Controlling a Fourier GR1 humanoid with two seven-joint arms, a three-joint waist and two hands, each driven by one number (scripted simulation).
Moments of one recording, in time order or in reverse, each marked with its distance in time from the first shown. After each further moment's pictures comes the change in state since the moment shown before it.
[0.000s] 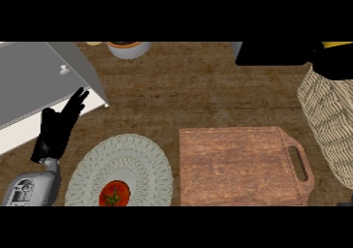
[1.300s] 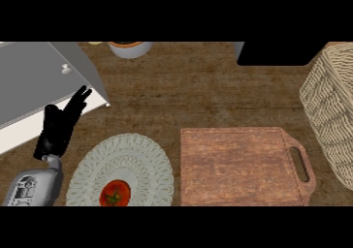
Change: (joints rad) left arm -0.022 -0.009 0.004 0.012 -0.007 -0.007 0.013; right arm 0.303 -0.487 -0.227 0.576 0.028 -0.063 -0.645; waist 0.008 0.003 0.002
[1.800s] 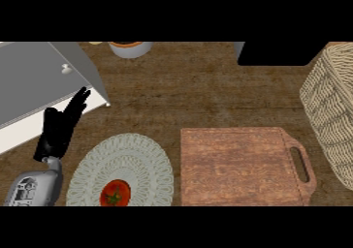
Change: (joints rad) left arm 0.012 -0.004 0.002 0.000 -0.003 -0.004 -0.023; right arm 0.042 0.055 -0.046 0.207 -0.037 -0.104 -0.097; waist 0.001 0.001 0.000
